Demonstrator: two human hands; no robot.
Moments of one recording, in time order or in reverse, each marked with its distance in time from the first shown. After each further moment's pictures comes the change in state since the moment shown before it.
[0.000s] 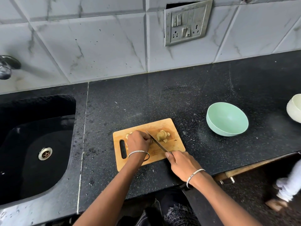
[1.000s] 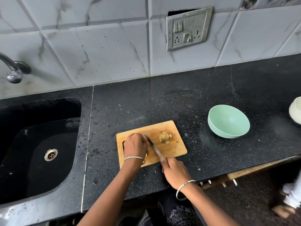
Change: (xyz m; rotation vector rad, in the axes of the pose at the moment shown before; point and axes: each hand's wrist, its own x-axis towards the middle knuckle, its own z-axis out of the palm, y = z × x) left_hand -0.005 -0.019 -0.011 0.228 0.080 0.137; right_hand -0.014 -0.027 0.025 0.234 0.001 0.063
